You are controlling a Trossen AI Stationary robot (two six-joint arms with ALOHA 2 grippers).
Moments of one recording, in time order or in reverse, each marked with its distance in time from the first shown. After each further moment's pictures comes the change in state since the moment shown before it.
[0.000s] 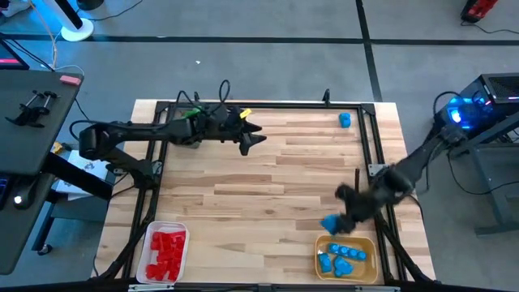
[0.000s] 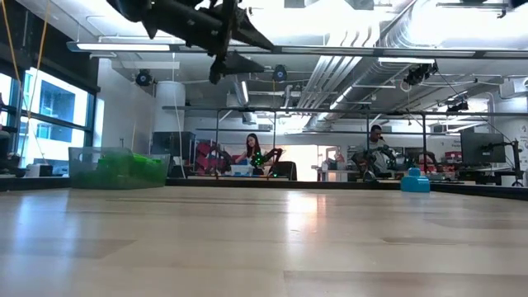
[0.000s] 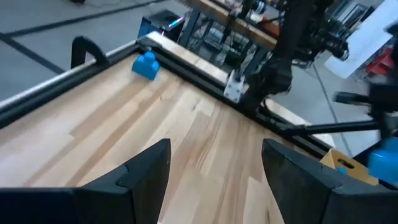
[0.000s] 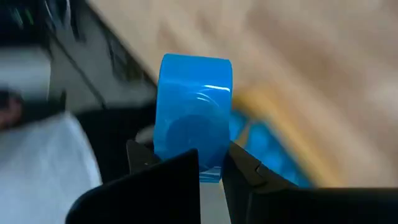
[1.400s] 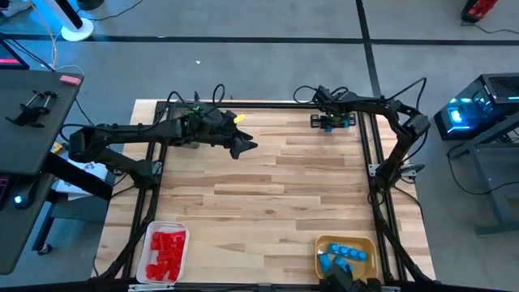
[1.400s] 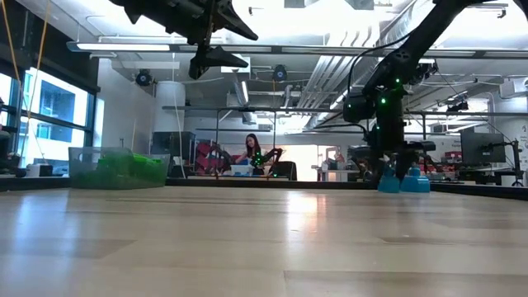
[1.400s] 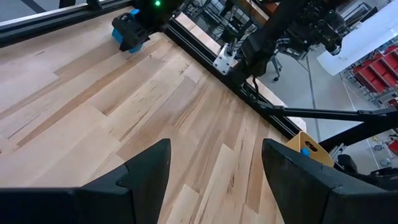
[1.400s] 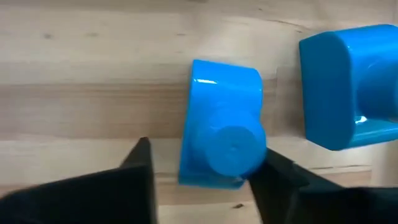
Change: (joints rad) left arm -0.035 -0.108 -0.001 -0.219 0.033 -0.175; right arm -1.484 0.640 0.000 0.141 0.224 -0.840
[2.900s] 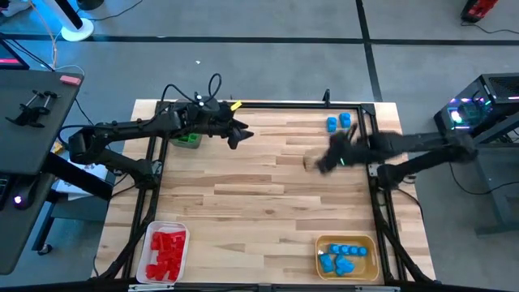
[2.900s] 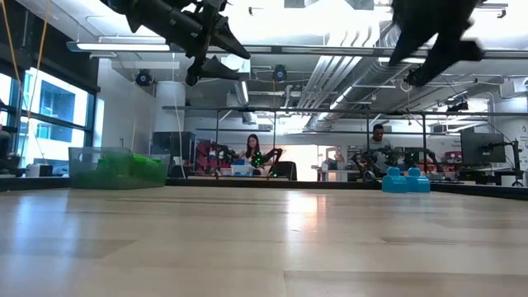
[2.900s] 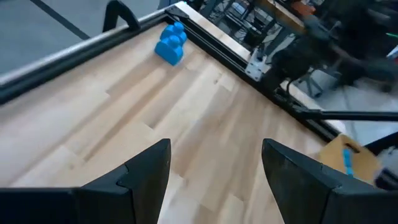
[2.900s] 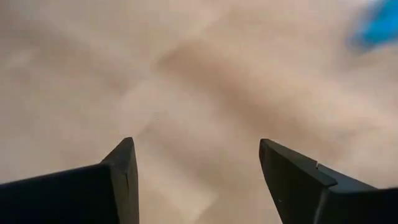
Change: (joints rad) left arm 0.124 0.000 0.000 -0.039 0.017 0.153; right arm 0.982 -0.637 0.001 -0.319 0.098 0.405
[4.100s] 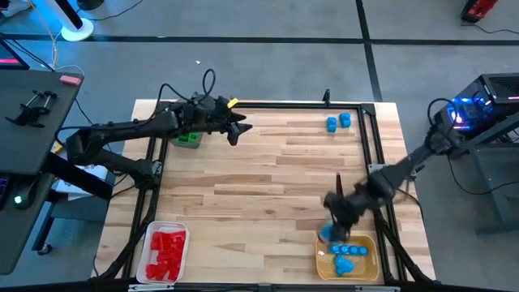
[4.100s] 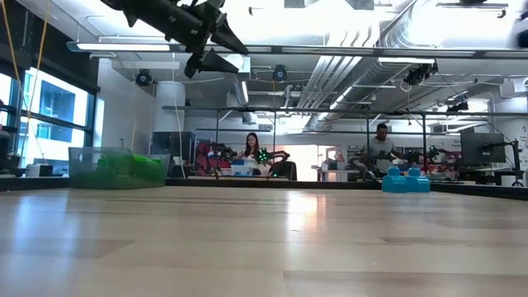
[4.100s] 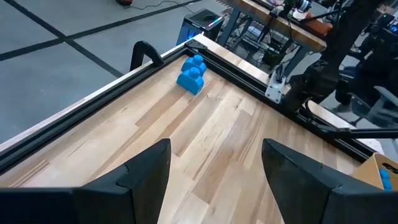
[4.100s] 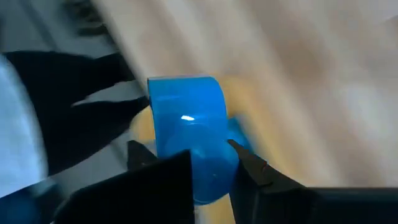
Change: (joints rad) left arm 0.000 -0.032 0.000 0.038 -0.119 0.077; right arm 0.412 0.150 0.000 0.154 -0.516 0.096
